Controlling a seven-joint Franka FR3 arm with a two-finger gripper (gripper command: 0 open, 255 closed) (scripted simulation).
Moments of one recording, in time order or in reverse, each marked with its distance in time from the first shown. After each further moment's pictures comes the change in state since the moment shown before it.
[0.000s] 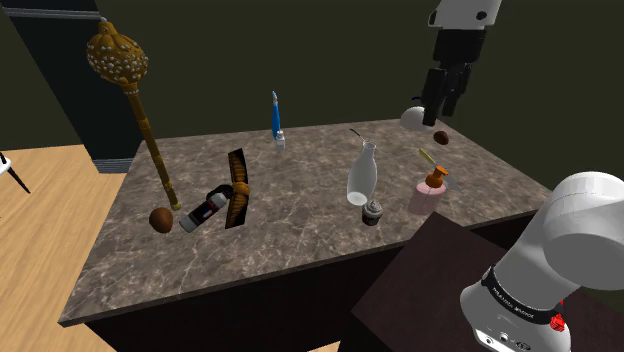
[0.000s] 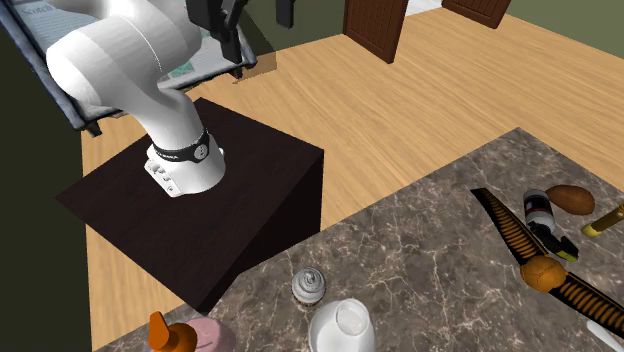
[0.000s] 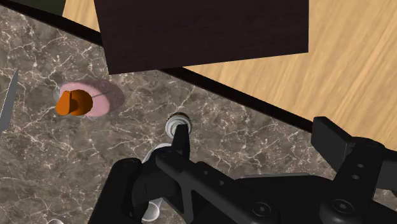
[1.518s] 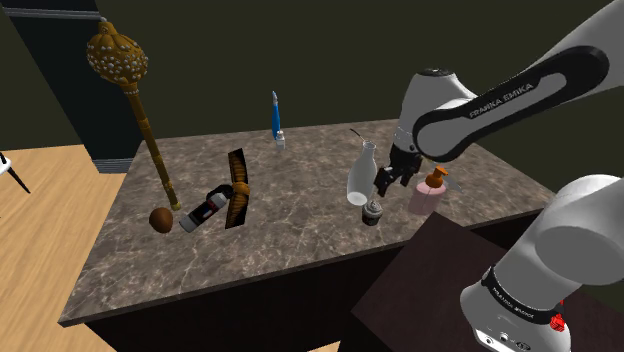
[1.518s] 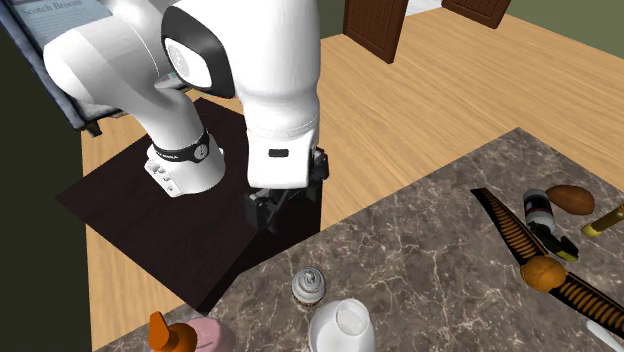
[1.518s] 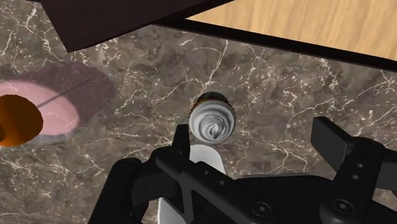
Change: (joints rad) arm -0.129 0.314 0.032 -0.514 -0.104 0.991 0.163
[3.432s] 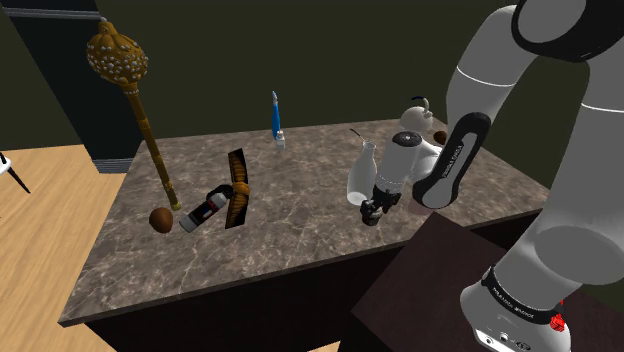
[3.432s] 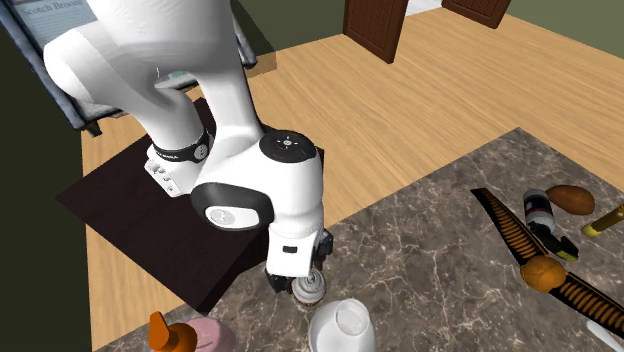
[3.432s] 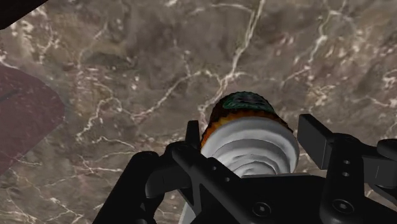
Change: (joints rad) arm 0.005 0.719 -0.226 0.157 -0.792 0.652 0.704
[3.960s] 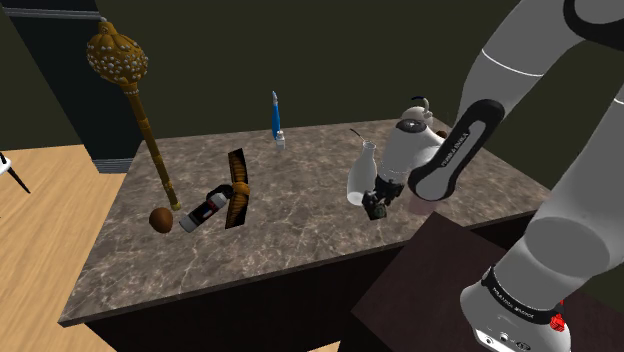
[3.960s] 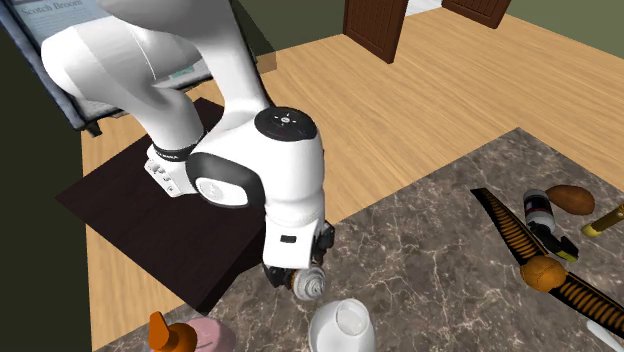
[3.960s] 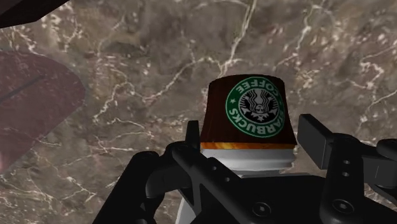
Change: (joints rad) arm -0.165 -0.152 0.200 -0.059 0.224 -0.107 -0.209
